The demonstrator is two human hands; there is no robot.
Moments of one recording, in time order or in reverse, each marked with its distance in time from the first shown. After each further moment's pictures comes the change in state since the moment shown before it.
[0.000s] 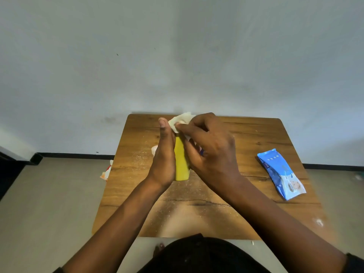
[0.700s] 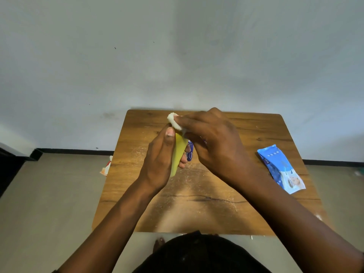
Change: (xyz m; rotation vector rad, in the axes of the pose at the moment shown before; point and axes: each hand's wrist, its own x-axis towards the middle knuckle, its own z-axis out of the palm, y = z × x) left_hand -0.006 -0.015 -0.022 0.322 0.049 0.129; right_hand 0.013 0.011 -0.016 -0.003 -0.287 -0.088
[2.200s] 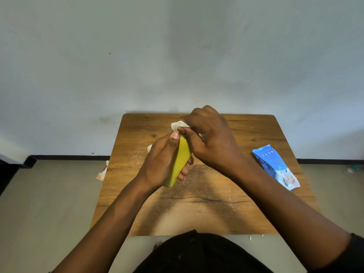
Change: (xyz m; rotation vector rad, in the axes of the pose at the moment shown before) left_hand 0.001 0.012 -0.001 -0.071 -0.249 -0.164; right_hand 0.006 0.013 0.010 0.077 -0.002 0.141
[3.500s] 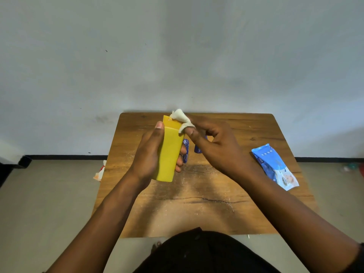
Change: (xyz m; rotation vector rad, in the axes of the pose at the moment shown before) left_hand 0.010 0.005 -0.015 -0.188 0.069 -0.036; right_hand -0.013 0.002 -0.005 0.489 -0.087 0.318
